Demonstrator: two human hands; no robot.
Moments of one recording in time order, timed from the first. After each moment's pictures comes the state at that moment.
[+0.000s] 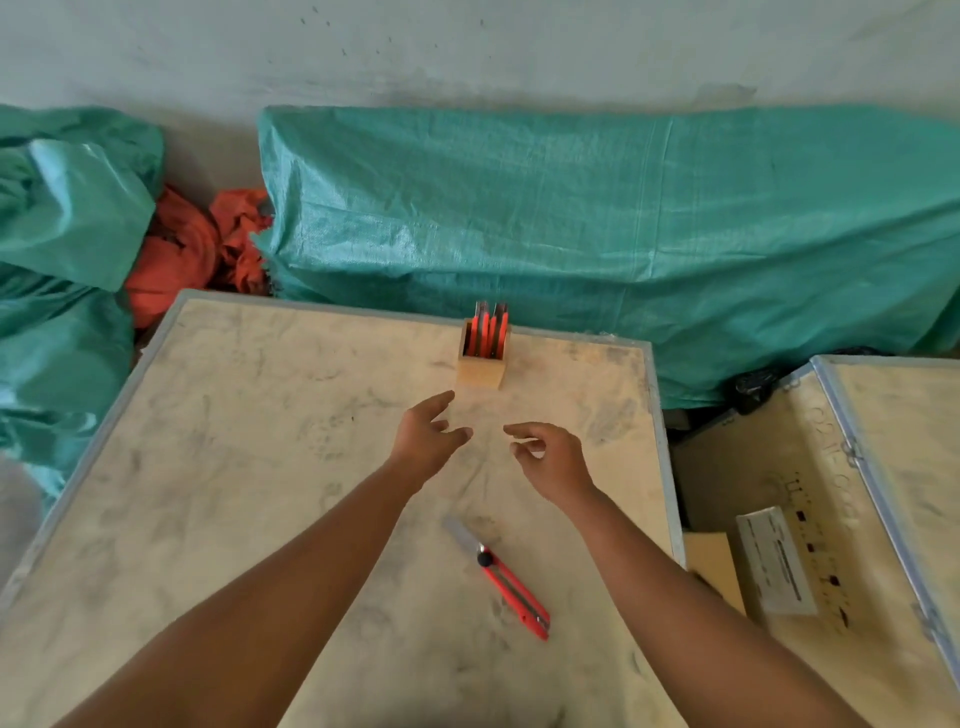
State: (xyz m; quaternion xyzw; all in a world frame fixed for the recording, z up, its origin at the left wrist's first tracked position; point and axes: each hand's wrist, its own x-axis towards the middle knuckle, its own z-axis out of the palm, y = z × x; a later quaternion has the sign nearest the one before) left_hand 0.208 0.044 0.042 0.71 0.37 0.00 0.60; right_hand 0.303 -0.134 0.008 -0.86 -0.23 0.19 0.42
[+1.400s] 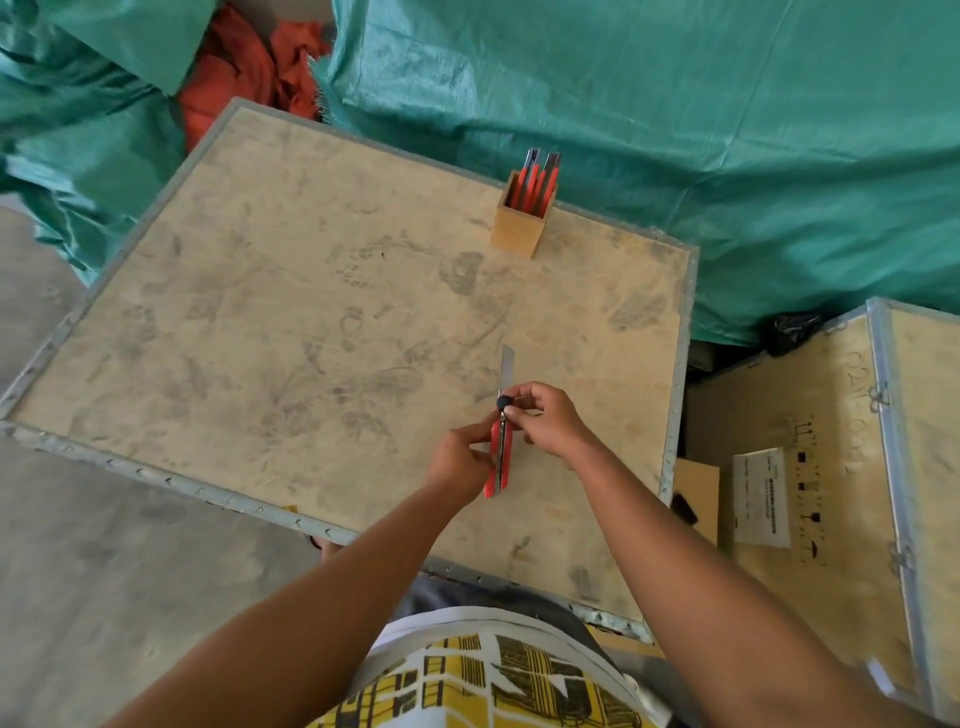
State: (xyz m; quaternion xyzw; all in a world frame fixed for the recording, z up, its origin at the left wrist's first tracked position) left_hand 0.063 -0.136 -0.024 0.66 0.41 -0.03 0.63; right_hand 0.212 -0.211 -0.030 -0.81 -0.16 0.42 0.39
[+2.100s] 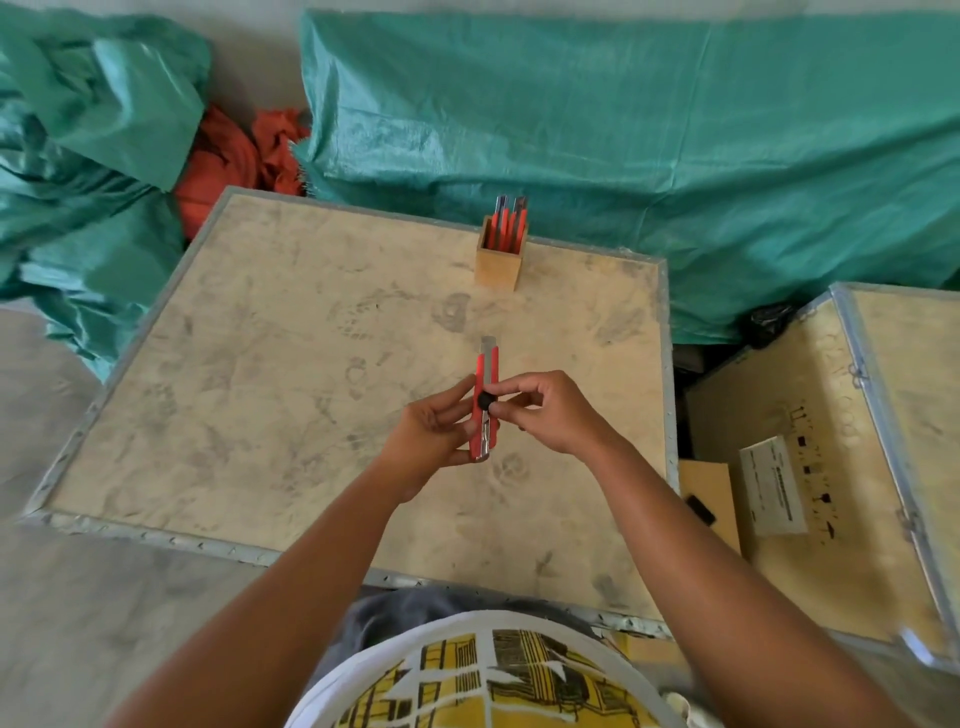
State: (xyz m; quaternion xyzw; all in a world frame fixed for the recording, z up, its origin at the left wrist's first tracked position) left_hand 0.050 -0.065 0.068 0.53 0.30 0.00 0.79; right_hand 0.198 -0.197 0.068 -0.76 -0.31 0.34 0.45
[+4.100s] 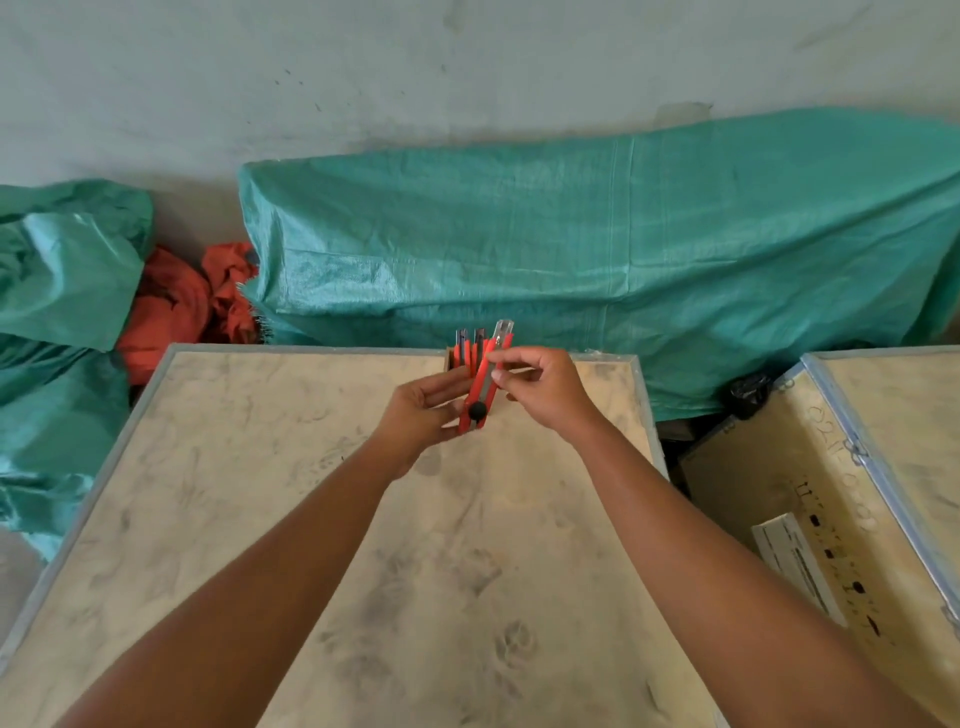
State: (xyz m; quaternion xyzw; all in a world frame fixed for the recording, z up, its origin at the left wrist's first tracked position) left_hand 0.250 0.060 0.102 0.59 0.26 0.01 0.76; right_hand 0.375 -0.093 0.102 -0.77 -0.25 0.18 0.56
